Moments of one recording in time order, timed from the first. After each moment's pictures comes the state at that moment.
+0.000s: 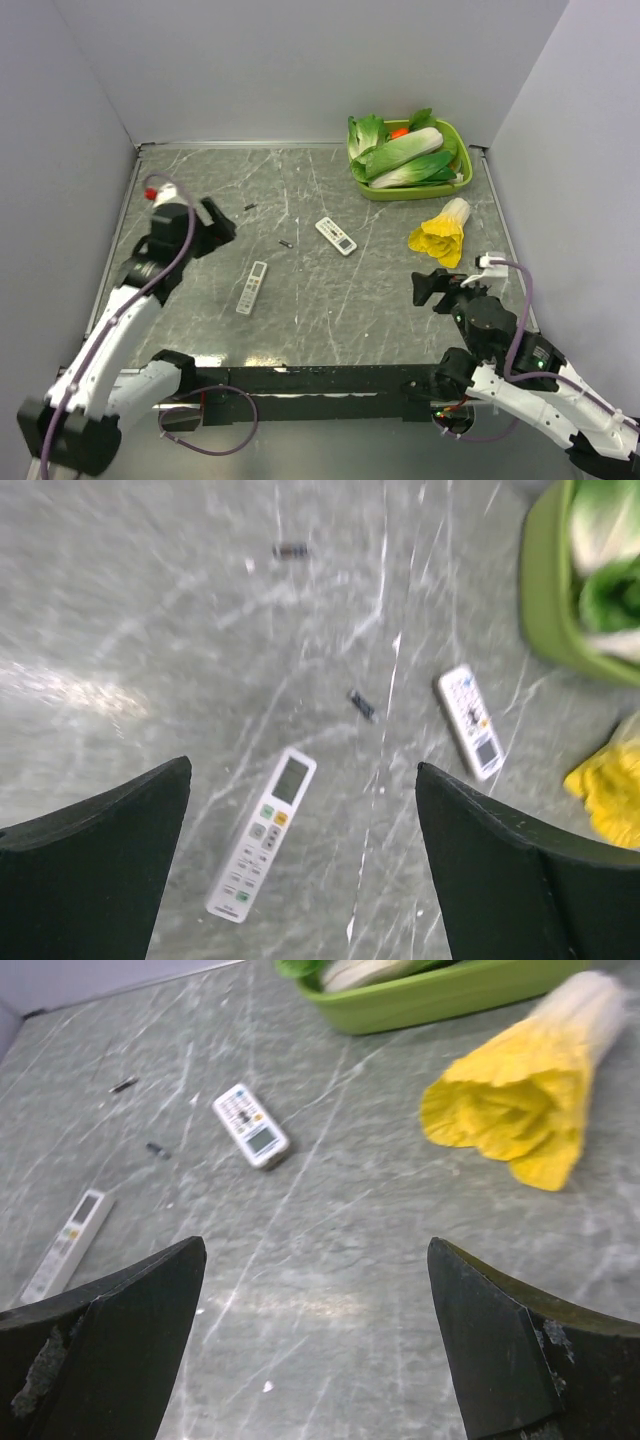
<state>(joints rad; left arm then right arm) -0.31 0.95 0.87 -0.49 -0.15 -0.66 0.95 0.24 0.63 -0.72 0.76 0.53</state>
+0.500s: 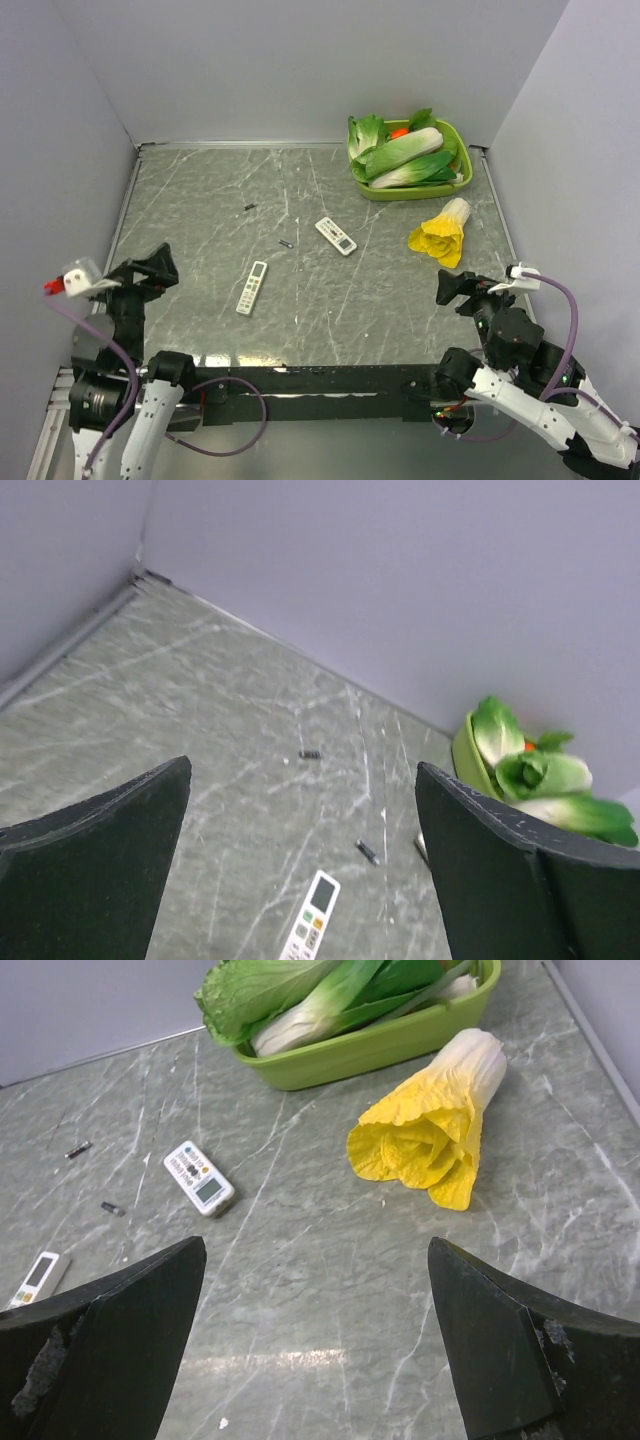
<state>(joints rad) -0.16 0.15 0.74 -0.52 -0.34 -0.49 0.95 0.11 0.69 -0.82 0.93 0.47</state>
